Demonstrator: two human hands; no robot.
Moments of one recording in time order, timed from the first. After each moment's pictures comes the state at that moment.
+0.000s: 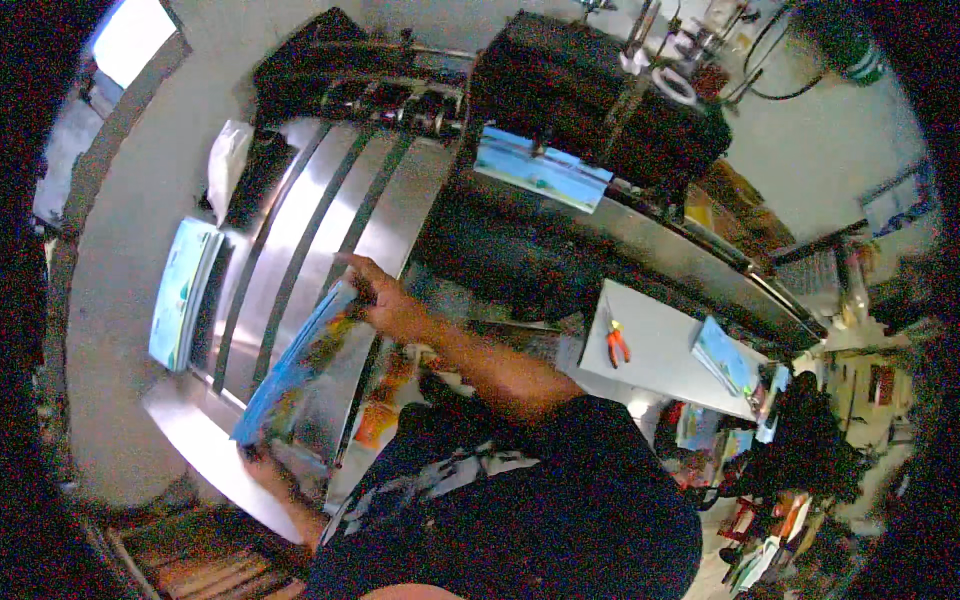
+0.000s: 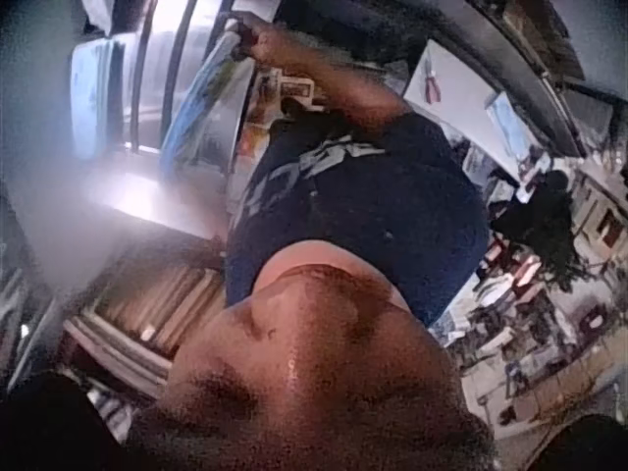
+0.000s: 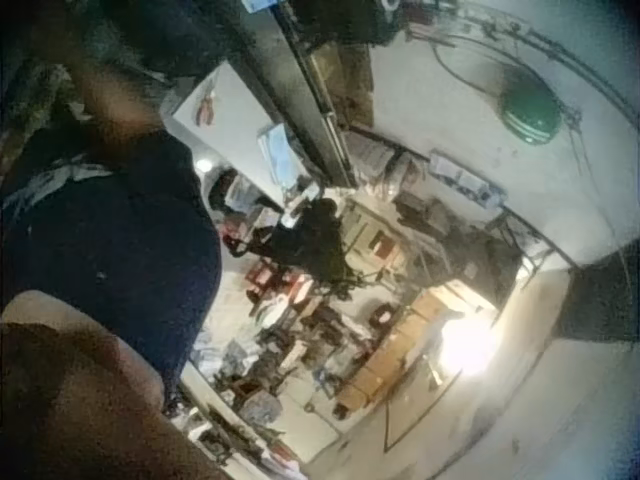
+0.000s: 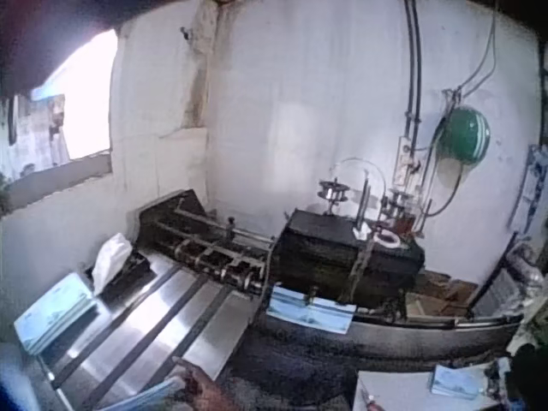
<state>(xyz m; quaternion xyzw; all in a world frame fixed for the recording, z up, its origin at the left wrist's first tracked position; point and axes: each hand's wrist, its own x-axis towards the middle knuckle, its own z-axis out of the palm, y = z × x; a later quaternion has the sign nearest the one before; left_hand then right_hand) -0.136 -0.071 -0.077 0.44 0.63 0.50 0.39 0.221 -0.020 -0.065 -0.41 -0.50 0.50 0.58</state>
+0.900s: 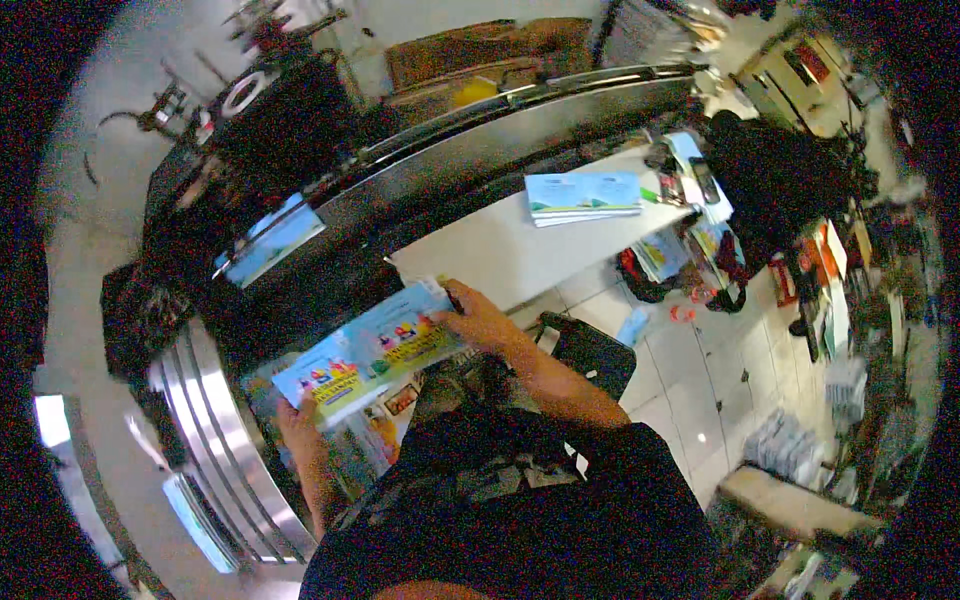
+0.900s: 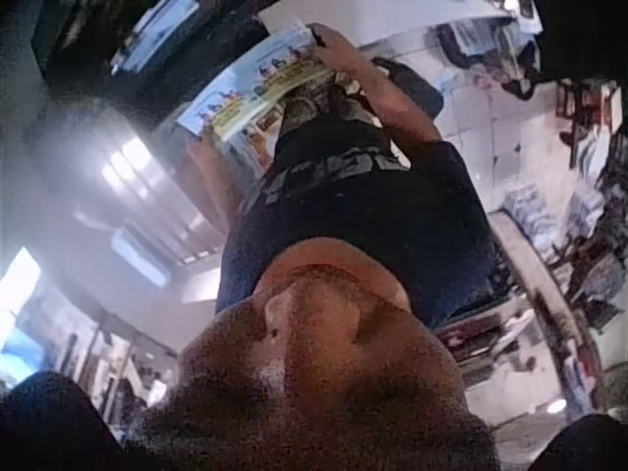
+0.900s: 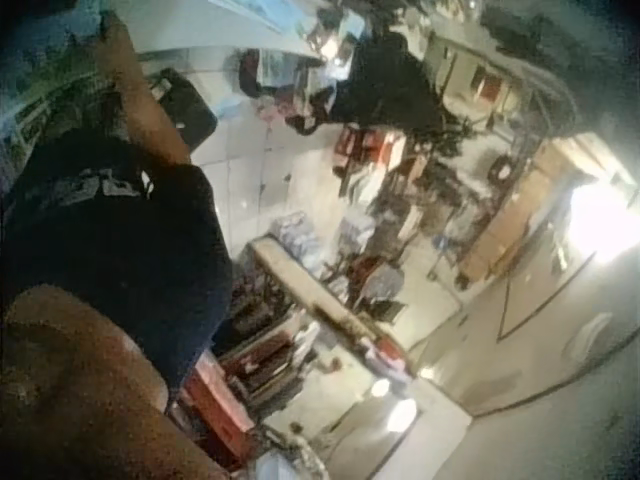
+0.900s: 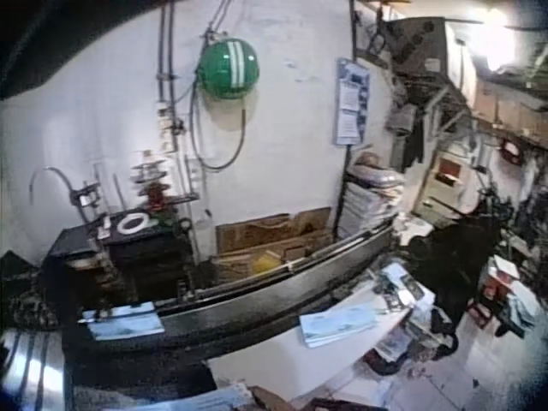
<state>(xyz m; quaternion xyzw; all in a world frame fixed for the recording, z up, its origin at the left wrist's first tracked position) 0.208 -0.139 -0.071 0.72 0.34 0.14 0.59 0.416 -0.437 -0.081 -0.71 -0.15 0.32 0.60</state>
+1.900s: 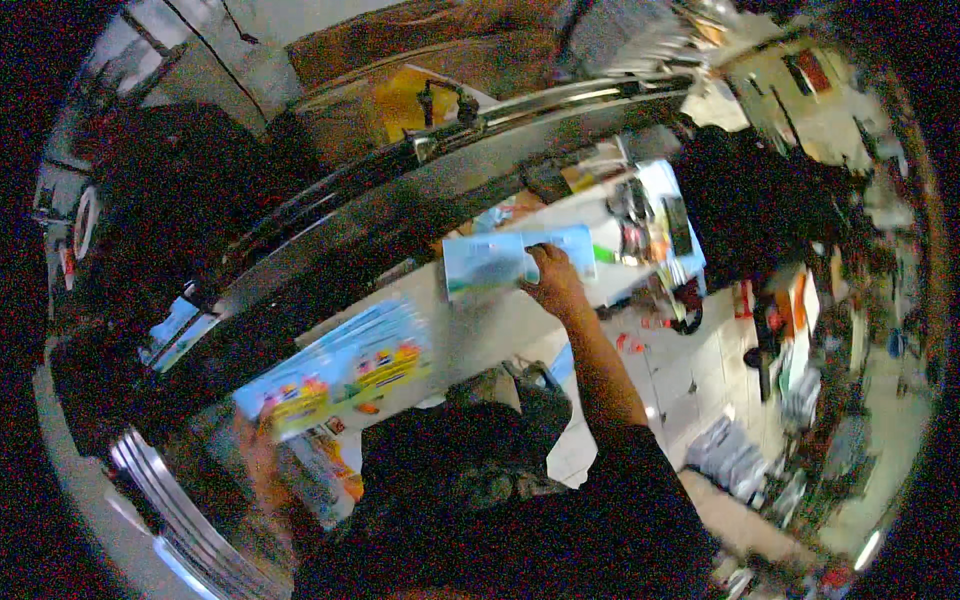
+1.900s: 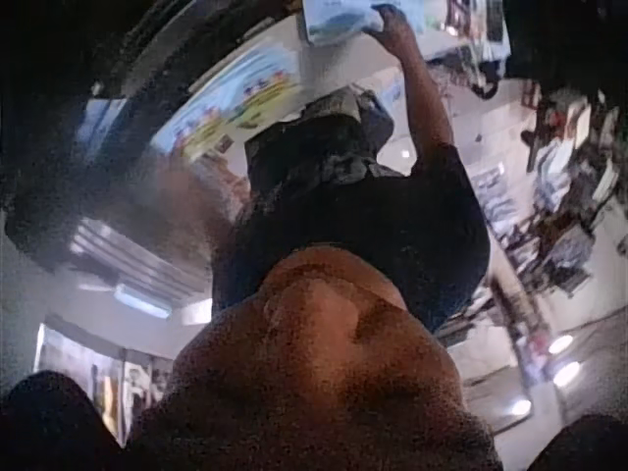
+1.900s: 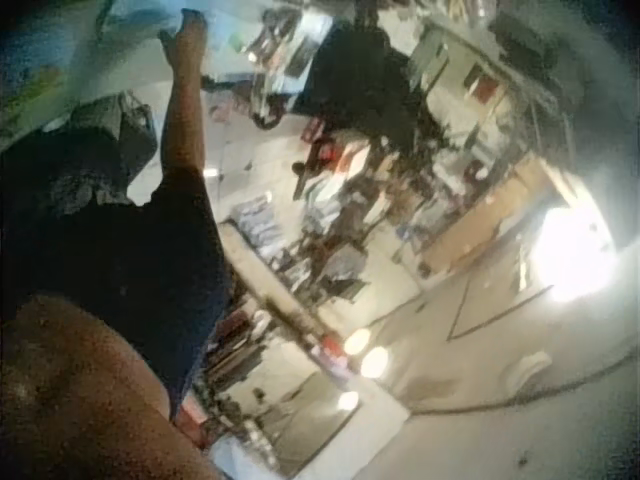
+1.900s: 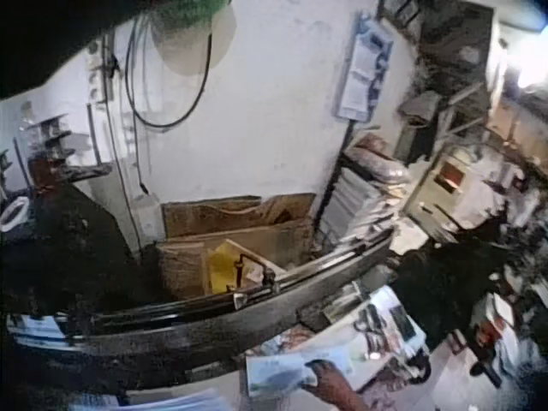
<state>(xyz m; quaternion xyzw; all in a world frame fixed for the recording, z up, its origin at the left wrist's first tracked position) 0.401 -0.217 -0.108 0.78 0.40 0.05 0.47 0.675 -0.706 -0.196 -0.96 -0.16 0.07 0.20</state>
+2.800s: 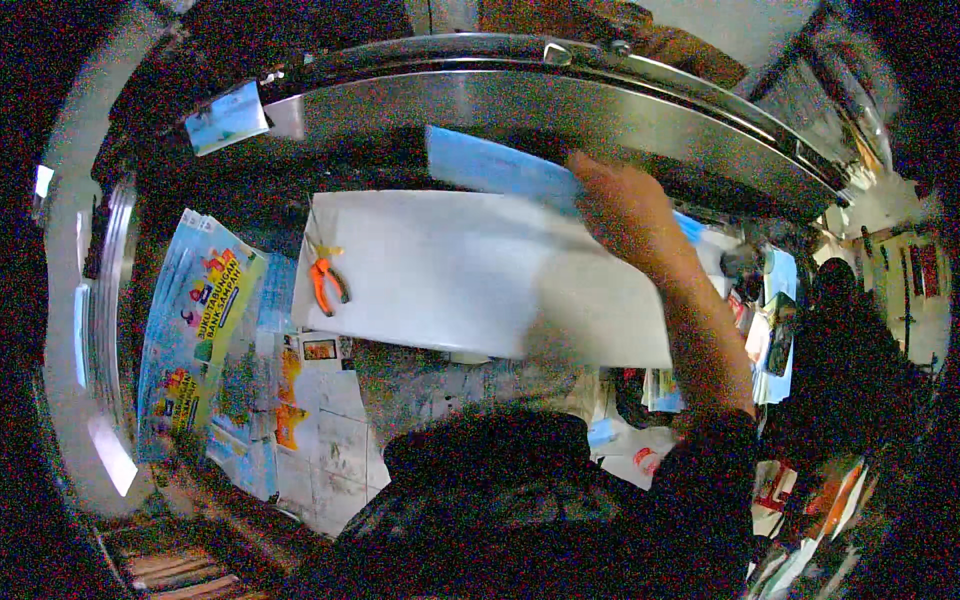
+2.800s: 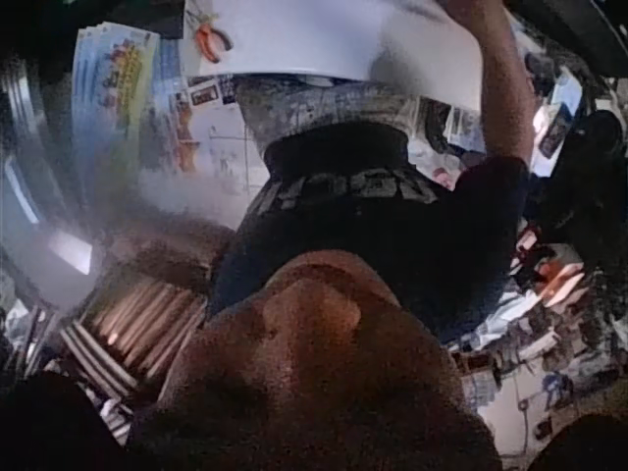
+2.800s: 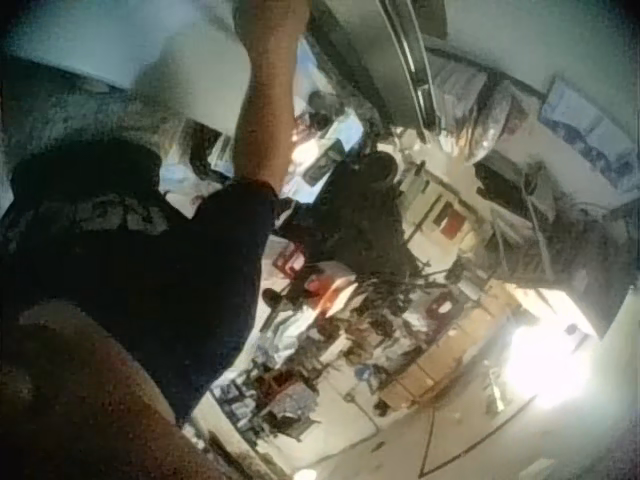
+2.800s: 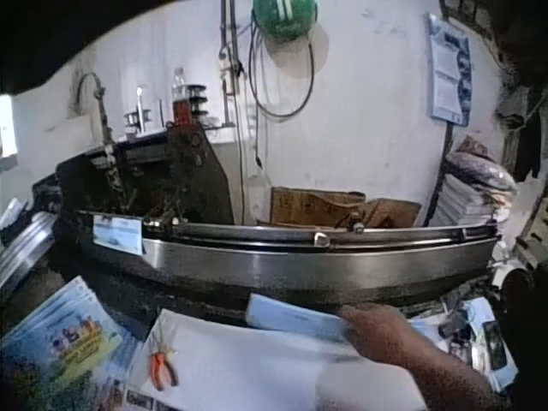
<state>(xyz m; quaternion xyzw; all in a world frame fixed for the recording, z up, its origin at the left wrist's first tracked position) 0.001 -0.381 -0.263 0.72 0.51 0.45 -0.11 0.745 -0.684 -0.177 -0.87 -0.47 0.04 0.12</state>
